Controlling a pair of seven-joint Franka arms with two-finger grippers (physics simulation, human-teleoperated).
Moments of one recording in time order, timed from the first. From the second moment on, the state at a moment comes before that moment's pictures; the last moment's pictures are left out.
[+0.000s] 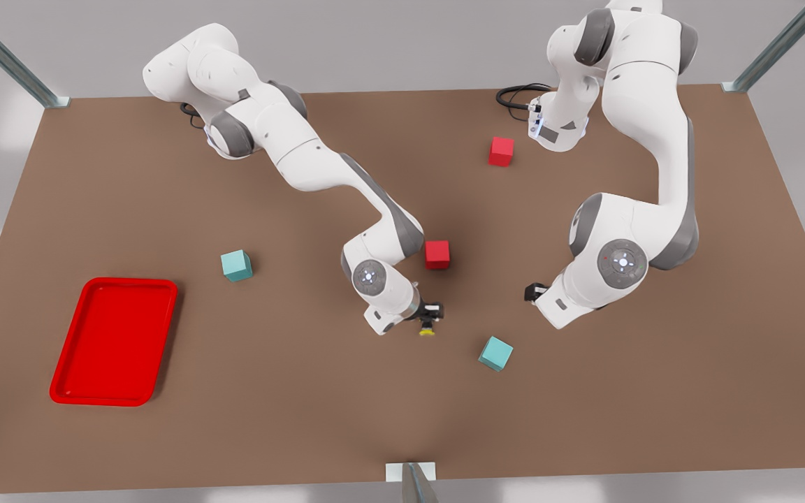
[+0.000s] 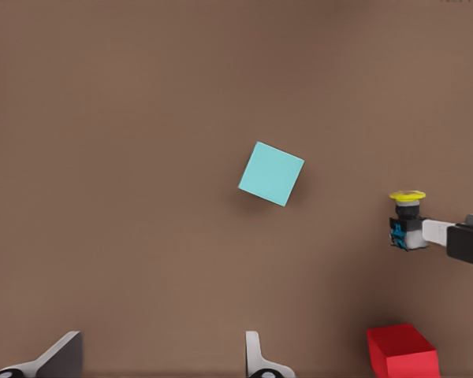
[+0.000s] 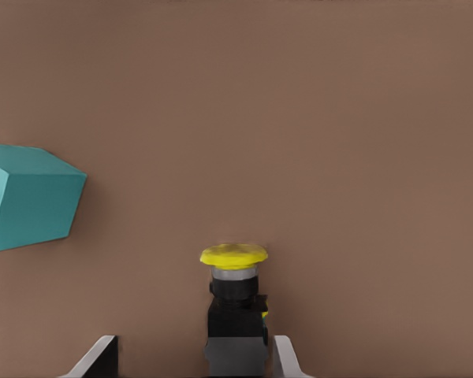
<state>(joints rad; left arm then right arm) -0.32 0.53 0.02 -1.29 0.00 1.71 -0.13 0.79 1.14 -0.21 -0.83 0.56 2.17 0.60</state>
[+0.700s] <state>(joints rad) -0.62 0.78 0.01 -1.11 -0.03 1.86 -0.46 -0.07 0.11 0.05 -1.48 0.04 1.61 0.32</state>
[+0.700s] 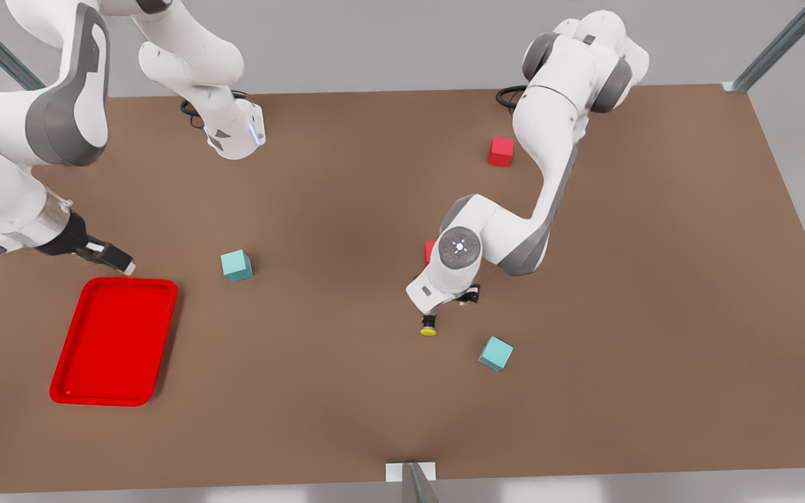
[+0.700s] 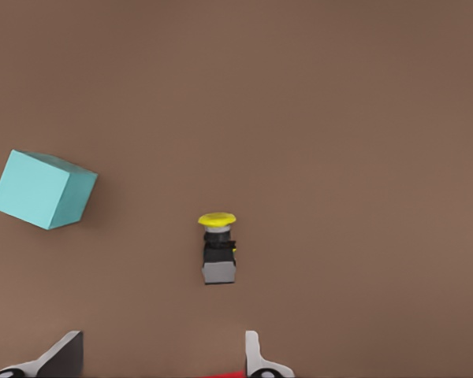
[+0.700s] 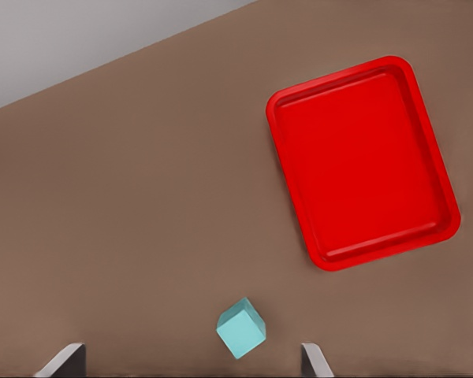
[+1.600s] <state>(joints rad) -0.65 0.95 0.02 -1.13 -0.03 2.08 -0.58 0.03 0.35 0.13 -1.29 -0.13 1.51 0.06</state>
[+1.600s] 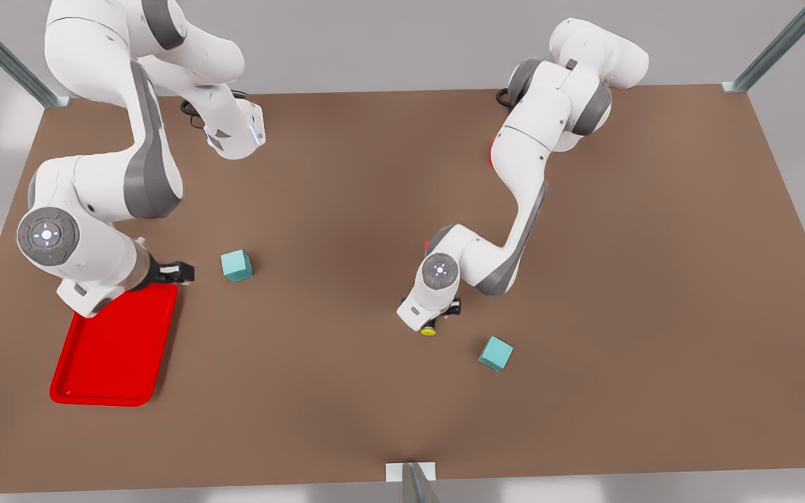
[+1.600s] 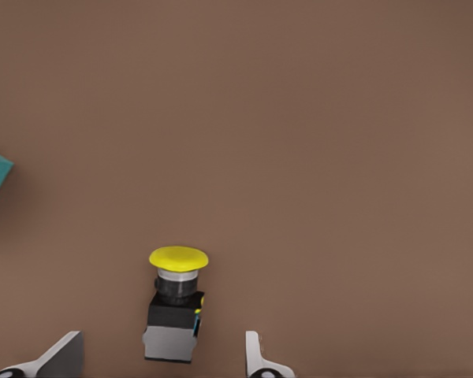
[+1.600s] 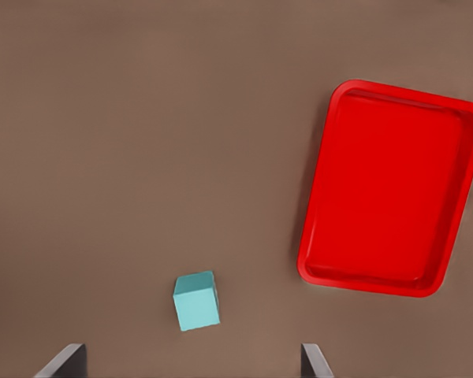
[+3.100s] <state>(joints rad) -0.67 0.98 0.02 -1.21 -0.02 2.15 -0.36 -0.15 0.22 0.14 -1.49 -0.04 1.85 0.04</state>
